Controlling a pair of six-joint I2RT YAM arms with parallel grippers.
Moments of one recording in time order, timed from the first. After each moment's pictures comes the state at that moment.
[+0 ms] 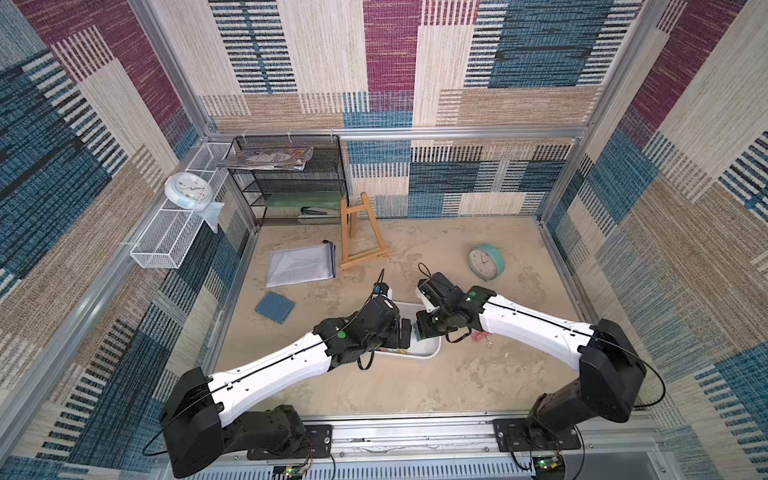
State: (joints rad) left arm -0.90 1.25 0.91 -0.50 -0.15 -0.68; right arm 0.83 1.52 1.10 -0.67 -0.09 0.54
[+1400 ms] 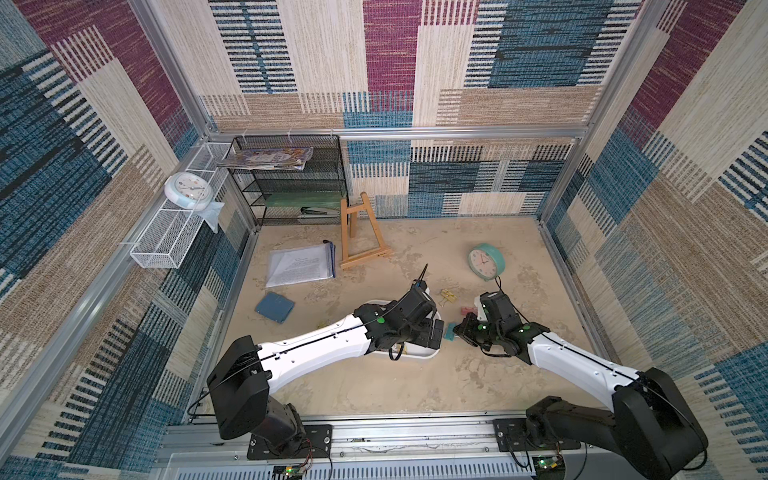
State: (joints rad) left arm -0.99 1.53 1.17 -0.55 -0.08 -0.63; right arm 0.46 1.22 0.52 -0.20 -0.26 0.93
